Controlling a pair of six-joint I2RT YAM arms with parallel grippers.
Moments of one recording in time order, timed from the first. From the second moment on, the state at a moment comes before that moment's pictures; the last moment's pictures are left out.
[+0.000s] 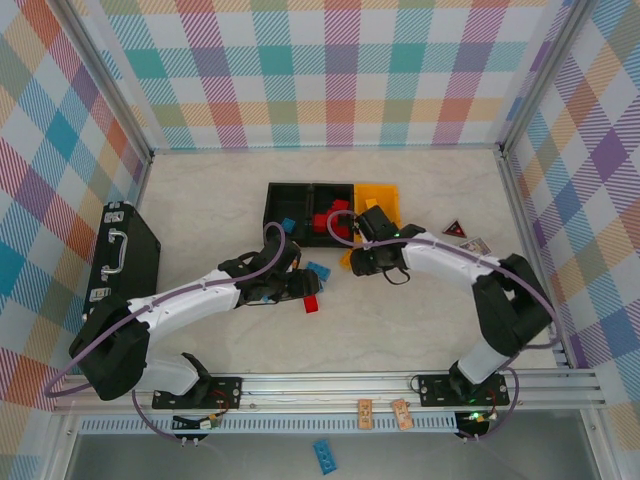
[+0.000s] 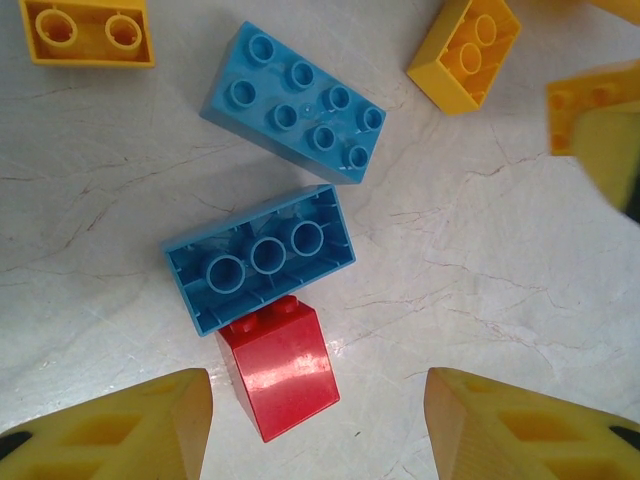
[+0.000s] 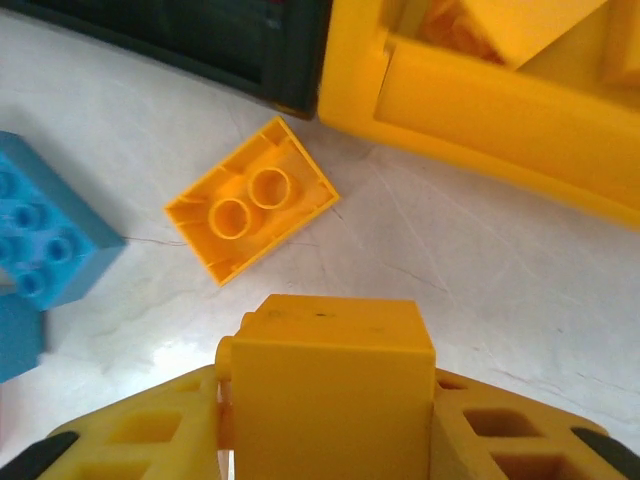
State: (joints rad) left arm -0.76 1.35 0.80 -0.42 0.10 -0.83; right arm 0.64 1.58 1.04 -0.58 0.02 0.31
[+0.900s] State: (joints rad) left arm -0.81 1.51 0.93 -0.32 0.12 -0.82; right arm 0.44 1.93 1.60 -0.82 0.04 0.42
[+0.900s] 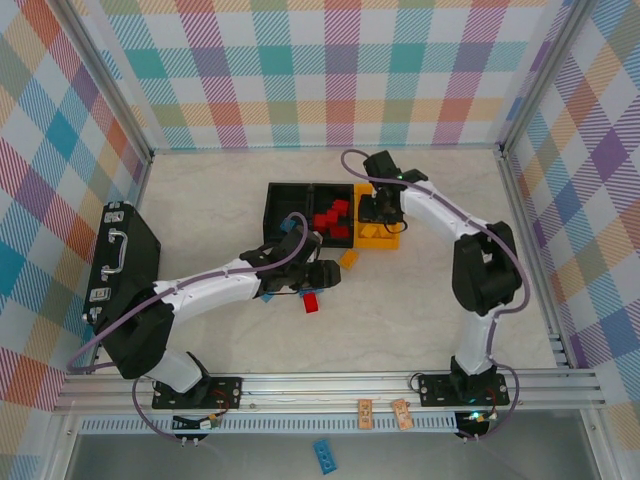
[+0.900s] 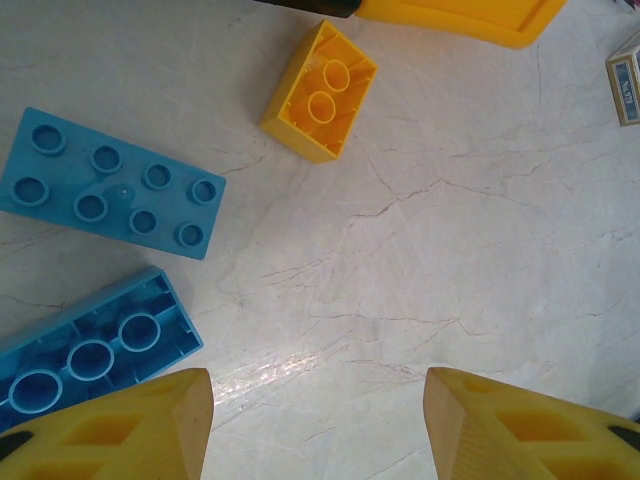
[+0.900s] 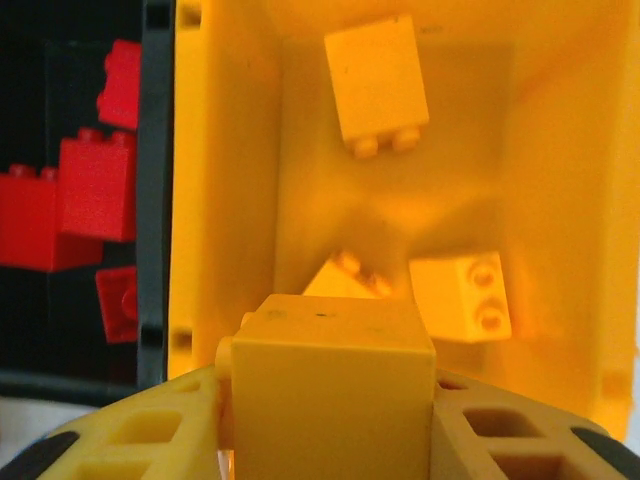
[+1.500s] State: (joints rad) left arm -0.81 1.51 0.93 -0.32 0.12 -0.82; right arm 0.42 2.11 1.76 -0.89 0.14 0.42
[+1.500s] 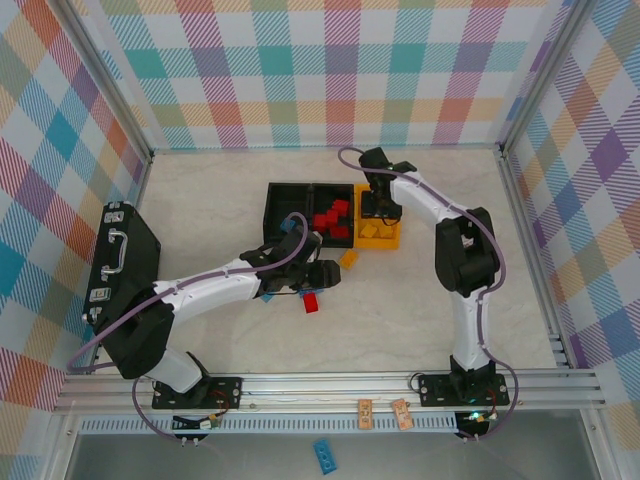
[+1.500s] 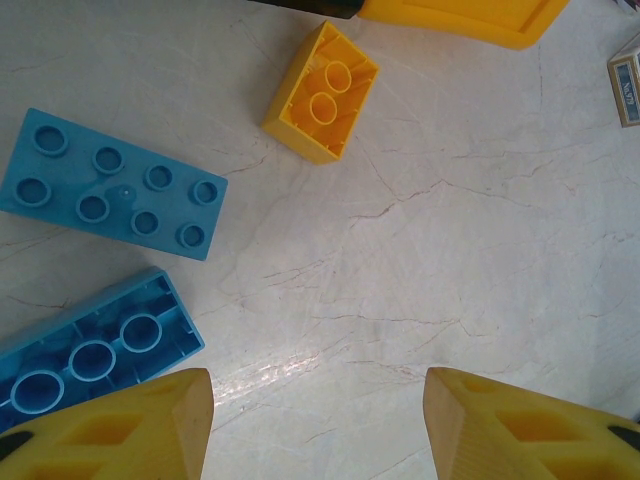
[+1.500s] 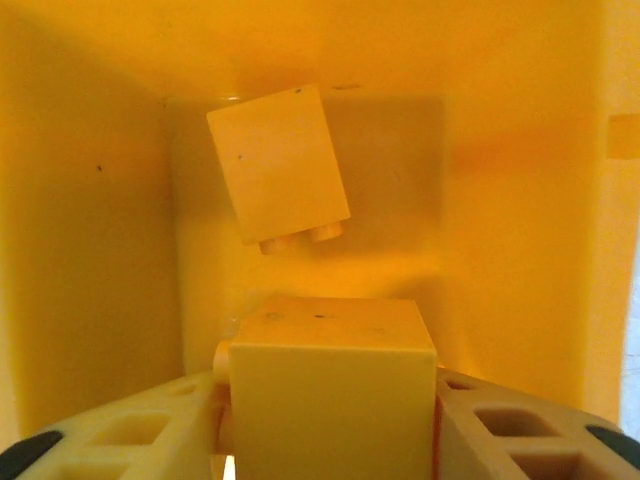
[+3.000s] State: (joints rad) left arm -0.57 1.47 0.98 -0.79 -0.14 -0.58; right arm 0.59 1.43 0.99 -0.57 -0.38 0.39
